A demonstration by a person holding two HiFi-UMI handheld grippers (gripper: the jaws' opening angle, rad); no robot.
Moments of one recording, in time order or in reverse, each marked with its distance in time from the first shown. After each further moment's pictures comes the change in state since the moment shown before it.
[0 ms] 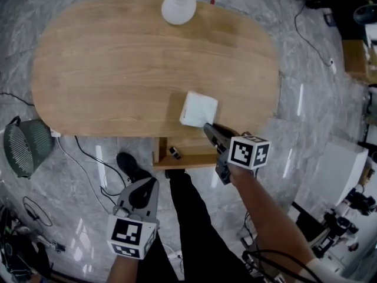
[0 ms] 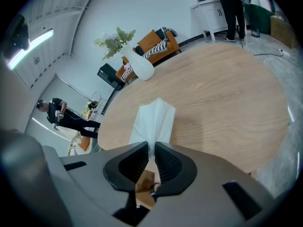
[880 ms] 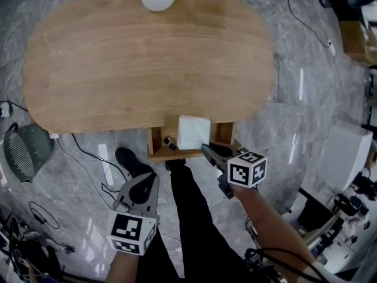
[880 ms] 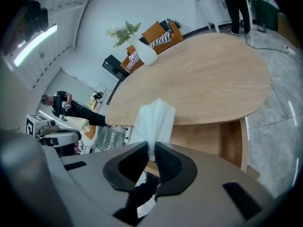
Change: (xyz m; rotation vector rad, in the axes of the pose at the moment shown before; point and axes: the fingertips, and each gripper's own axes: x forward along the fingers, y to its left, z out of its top) left arm 0.012 -0.024 -0.016 0.037 0.074 -0.044; right arm -0.045 -0.002 -0.100 -0.034 0.097 0.062
